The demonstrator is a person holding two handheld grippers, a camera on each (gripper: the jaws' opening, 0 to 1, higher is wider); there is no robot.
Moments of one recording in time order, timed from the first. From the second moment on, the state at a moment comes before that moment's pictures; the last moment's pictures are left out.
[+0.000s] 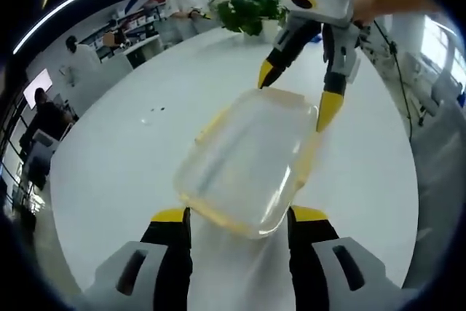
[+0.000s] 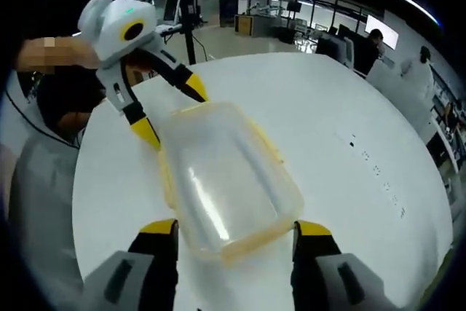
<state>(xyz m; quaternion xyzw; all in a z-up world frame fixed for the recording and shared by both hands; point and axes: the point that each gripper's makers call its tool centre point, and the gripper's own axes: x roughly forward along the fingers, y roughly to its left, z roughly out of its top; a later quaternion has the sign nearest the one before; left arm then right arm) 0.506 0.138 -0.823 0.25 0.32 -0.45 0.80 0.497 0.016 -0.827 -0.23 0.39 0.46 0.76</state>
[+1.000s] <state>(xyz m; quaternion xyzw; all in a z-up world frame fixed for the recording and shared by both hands) 0.443 0.183 -0.782 0.12 0.30 -0.34 0.88 0.475 -0.029 -0.790 -0.12 0.35 0.35 0.86</state>
